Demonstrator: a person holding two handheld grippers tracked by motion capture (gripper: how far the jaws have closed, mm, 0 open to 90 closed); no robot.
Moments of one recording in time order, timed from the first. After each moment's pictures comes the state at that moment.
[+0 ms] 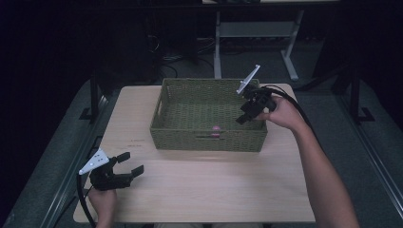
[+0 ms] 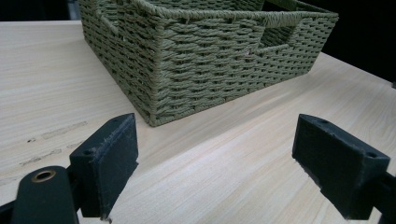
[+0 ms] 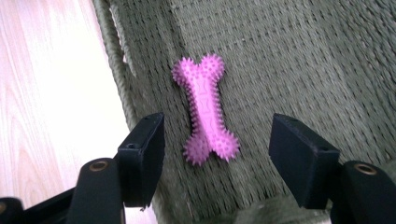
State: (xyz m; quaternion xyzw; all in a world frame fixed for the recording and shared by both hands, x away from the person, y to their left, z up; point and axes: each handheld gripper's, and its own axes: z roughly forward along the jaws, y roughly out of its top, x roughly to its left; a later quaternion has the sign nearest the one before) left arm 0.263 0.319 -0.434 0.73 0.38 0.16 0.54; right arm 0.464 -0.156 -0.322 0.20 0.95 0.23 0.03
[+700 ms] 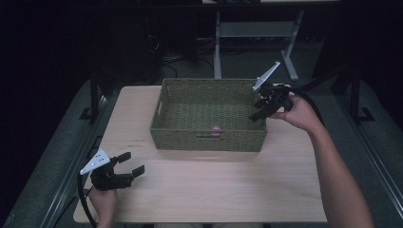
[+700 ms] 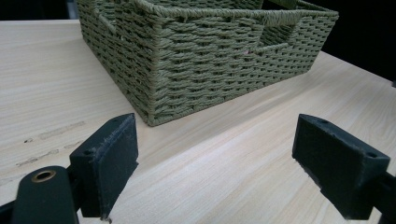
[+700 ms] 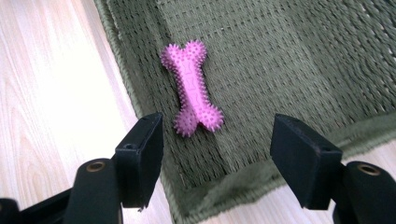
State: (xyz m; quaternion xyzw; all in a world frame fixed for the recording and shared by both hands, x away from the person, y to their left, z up) left arm 0.263 0.317 -0.434 0.73 0.38 0.16 0.54; right arm 0.448 -0.197 -0.305 0.23 0.94 0.25 0.05
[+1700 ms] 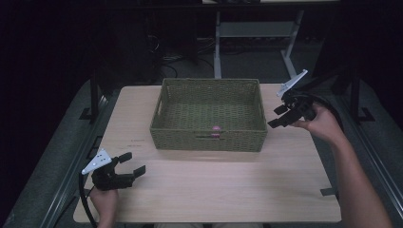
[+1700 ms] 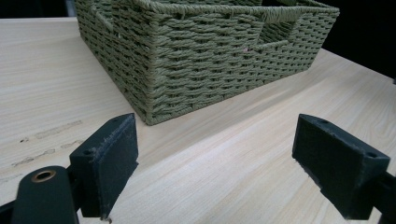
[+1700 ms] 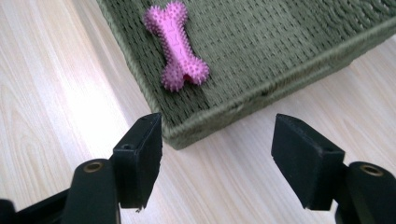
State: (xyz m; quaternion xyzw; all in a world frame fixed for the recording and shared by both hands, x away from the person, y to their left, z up) left arm 0.263 0.314 -0.435 0.74 0.38 0.16 0.54; right arm 0.423 -0.255 -0.316 0.28 0.92 0.26 0.06
